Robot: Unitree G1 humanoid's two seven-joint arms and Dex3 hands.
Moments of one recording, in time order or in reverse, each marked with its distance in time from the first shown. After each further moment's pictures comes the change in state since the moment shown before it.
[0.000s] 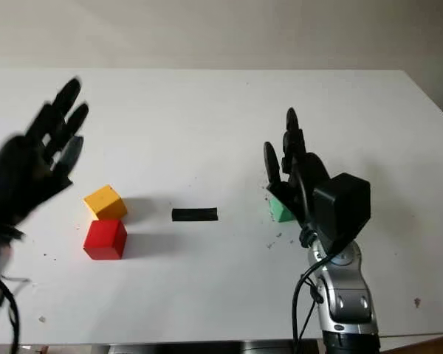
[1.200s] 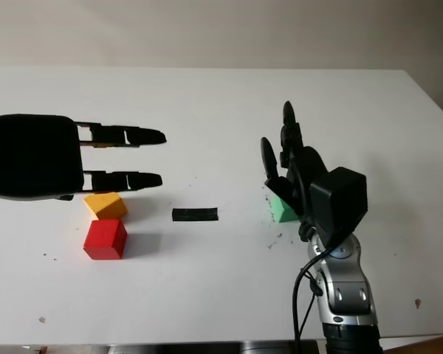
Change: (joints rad) left arm -0.495 0.566 -0.348 0.249 0.756 -1.155 -0.028; right arm -0.015 -0.018 0.016 0.055 -0.024 -0.036 0.016
